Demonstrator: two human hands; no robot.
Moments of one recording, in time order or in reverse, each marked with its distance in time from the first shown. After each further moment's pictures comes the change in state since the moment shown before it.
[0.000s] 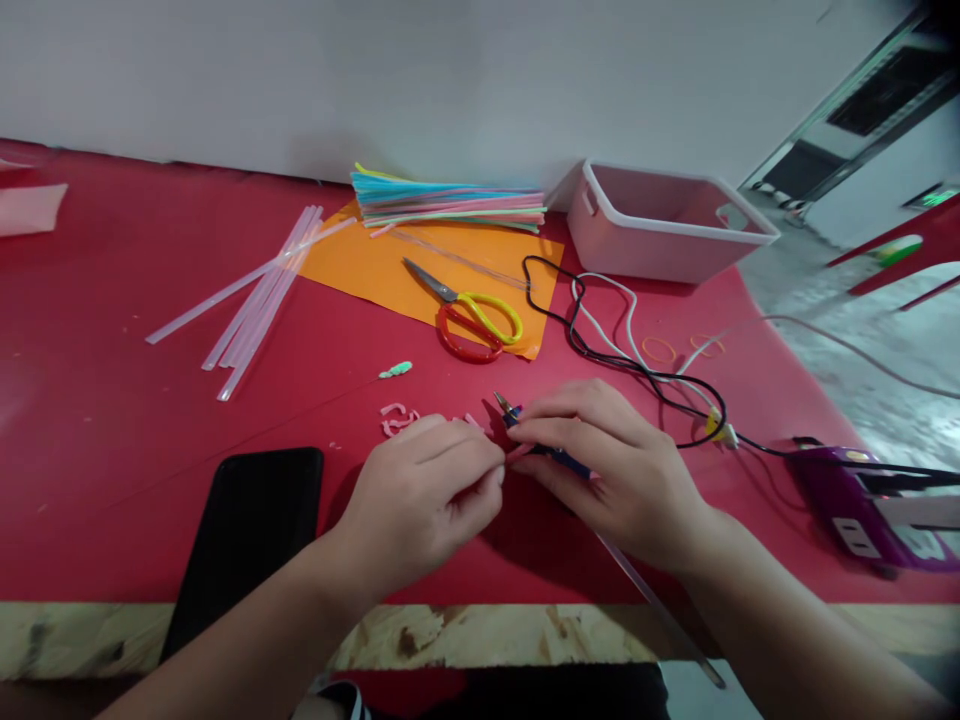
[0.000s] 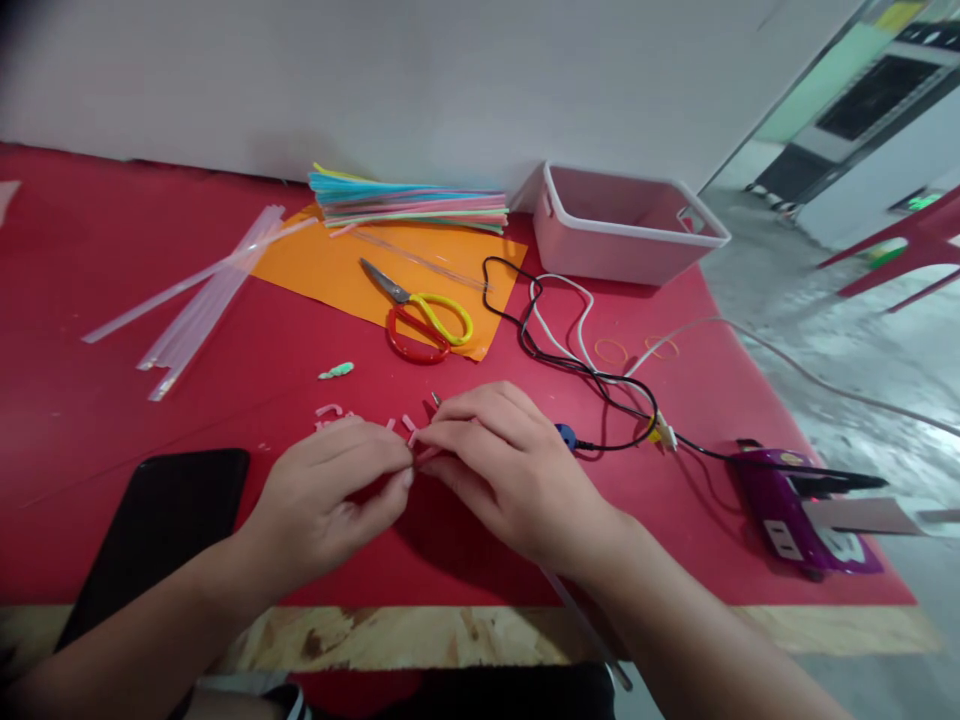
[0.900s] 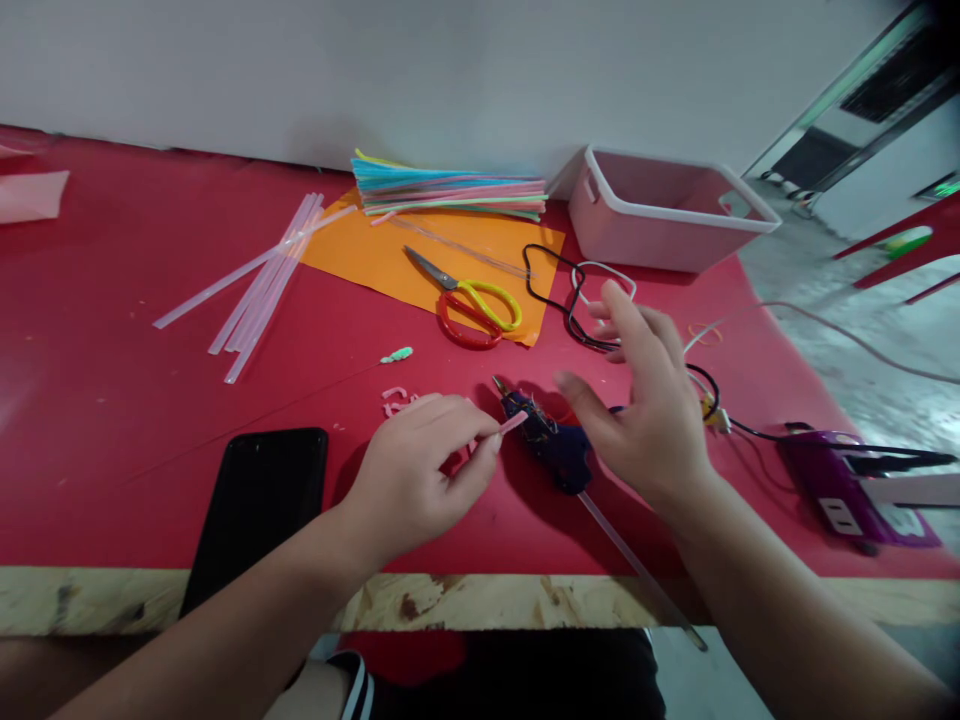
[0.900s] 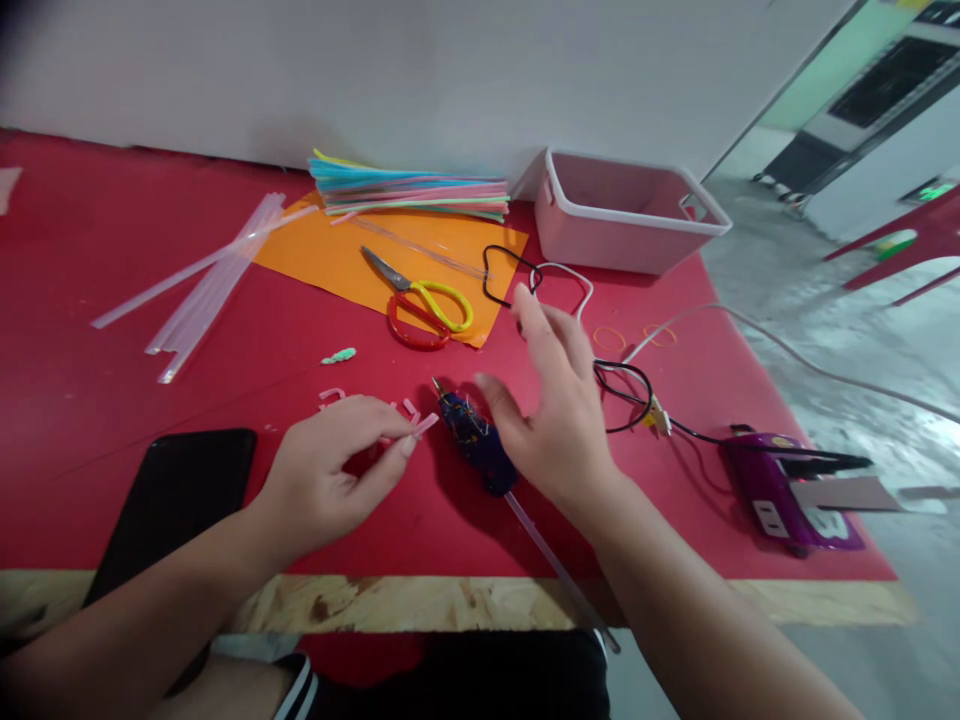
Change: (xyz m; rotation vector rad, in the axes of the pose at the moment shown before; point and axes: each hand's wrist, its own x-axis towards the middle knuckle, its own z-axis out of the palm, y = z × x) left_hand 0.002 0.001 0.001 -0.058 0.066 -0.057; right_hand -0.003 0.020 -0.002 -0.089 0.294 0.355
